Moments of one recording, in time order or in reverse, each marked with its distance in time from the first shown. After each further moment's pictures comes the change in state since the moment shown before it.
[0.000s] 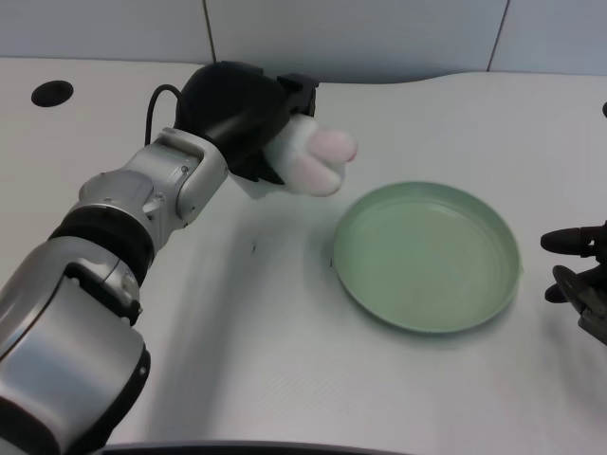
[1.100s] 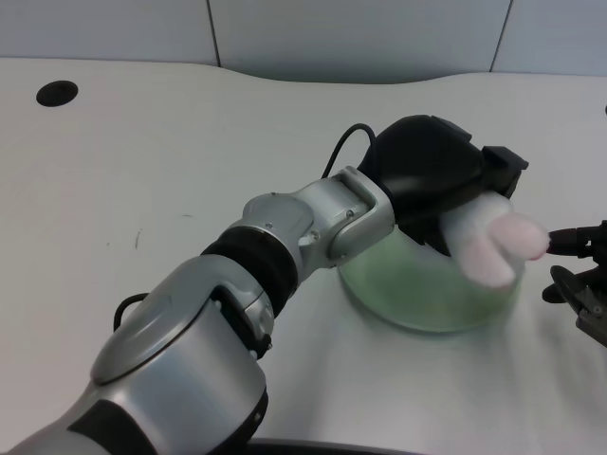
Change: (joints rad) left arm -0.039 -0.309 -0.122 -0.010 0.047 -0.111 -0.012; right arm 0.023 0.002 0.011 -0.094 -0.020 0.095 -0.018
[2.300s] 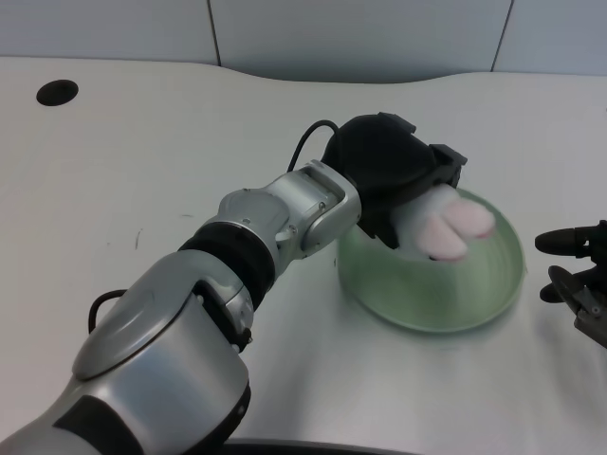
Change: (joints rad) left arm 0.000 0.047 -0.027 0.023 0.017 0.120 -0.097; right arm 0.007 0.004 -0.001 -0.021 -0.004 0.005 0.005
